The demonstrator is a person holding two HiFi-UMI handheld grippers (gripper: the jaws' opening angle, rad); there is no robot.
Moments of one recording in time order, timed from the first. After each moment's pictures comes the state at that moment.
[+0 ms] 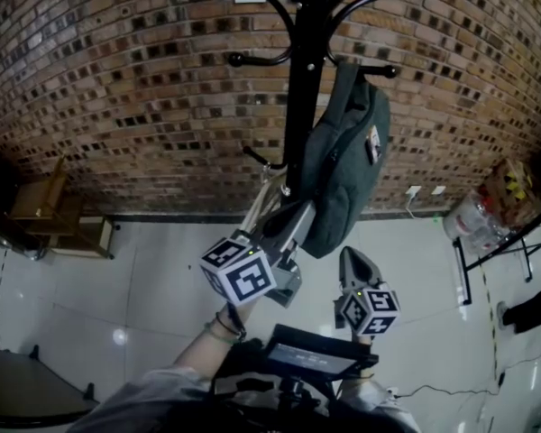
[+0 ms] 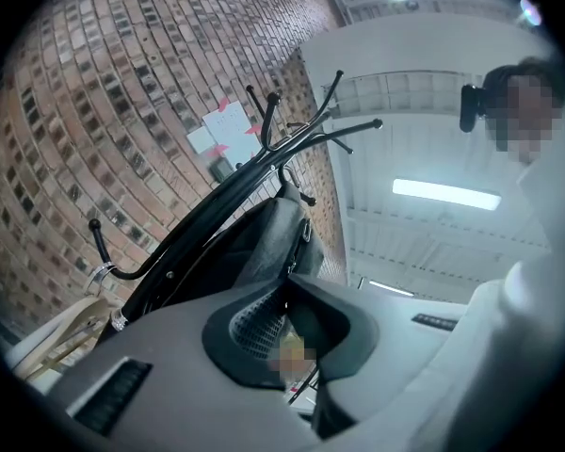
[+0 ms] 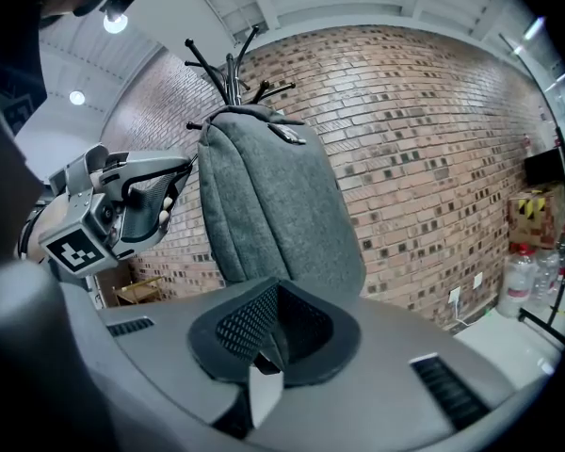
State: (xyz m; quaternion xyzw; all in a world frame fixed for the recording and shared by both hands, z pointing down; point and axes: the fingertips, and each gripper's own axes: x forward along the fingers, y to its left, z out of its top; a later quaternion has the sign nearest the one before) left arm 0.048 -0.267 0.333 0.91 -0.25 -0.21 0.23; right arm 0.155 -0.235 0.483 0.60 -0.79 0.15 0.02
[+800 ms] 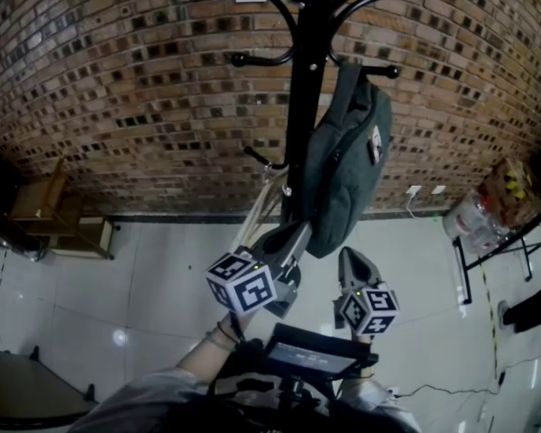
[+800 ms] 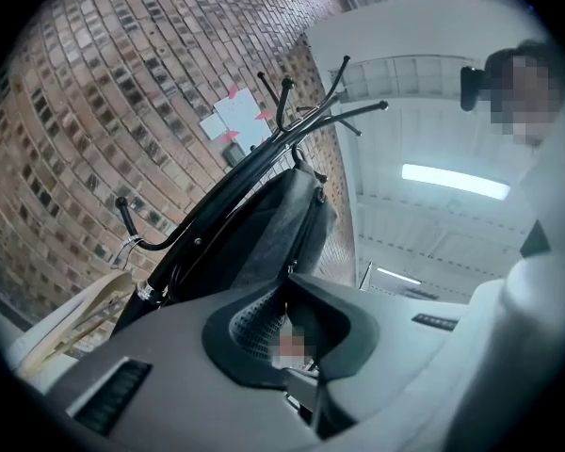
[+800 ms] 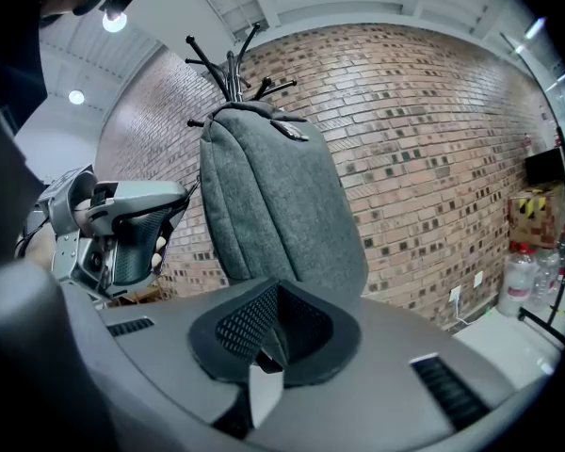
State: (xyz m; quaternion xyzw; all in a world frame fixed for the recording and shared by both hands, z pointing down) left arm 0.045 -0.256 0.386 0.91 -0.28 -0.16 0.26; right arm 0.145 -0.234 0.485 0.59 -0.79 0.16 0.02
